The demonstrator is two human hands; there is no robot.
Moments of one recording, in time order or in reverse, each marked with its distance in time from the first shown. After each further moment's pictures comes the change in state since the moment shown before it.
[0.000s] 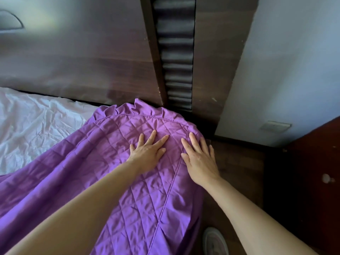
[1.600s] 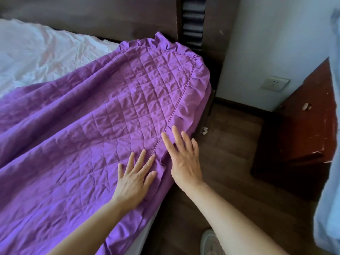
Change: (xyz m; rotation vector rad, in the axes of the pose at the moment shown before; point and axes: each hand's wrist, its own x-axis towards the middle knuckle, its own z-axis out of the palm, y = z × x) left_hand -0.307 0.019 0.222 -0.154 0.207 -0.155; right_hand -0.251 -0.051 0.115 -0.037 0.296 -0.249
